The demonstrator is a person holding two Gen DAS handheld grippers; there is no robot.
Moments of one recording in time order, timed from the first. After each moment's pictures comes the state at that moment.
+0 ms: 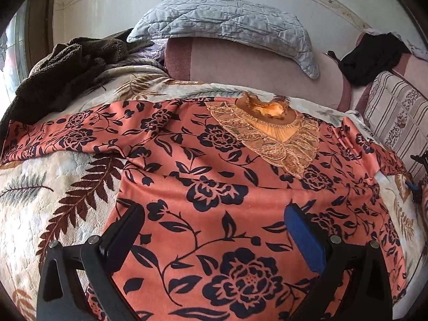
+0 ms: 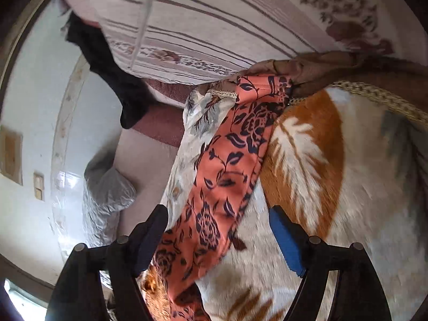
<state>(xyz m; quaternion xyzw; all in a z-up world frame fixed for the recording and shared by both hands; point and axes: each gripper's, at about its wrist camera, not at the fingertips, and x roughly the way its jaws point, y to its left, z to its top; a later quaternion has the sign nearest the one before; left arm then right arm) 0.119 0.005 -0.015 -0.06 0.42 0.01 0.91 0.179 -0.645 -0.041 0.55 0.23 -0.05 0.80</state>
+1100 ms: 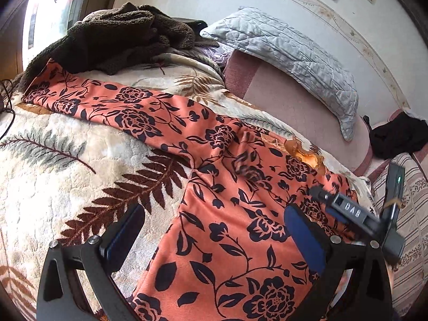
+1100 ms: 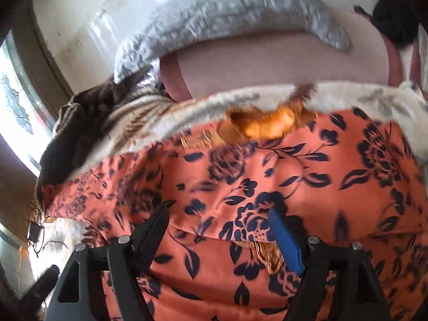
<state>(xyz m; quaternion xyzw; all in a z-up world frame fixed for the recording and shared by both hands) 0.114 0.104 0.007 -0.24 0.36 0.07 0.90 0.249 -0.164 -0.048 0.09 0.41 0.15 0.90</state>
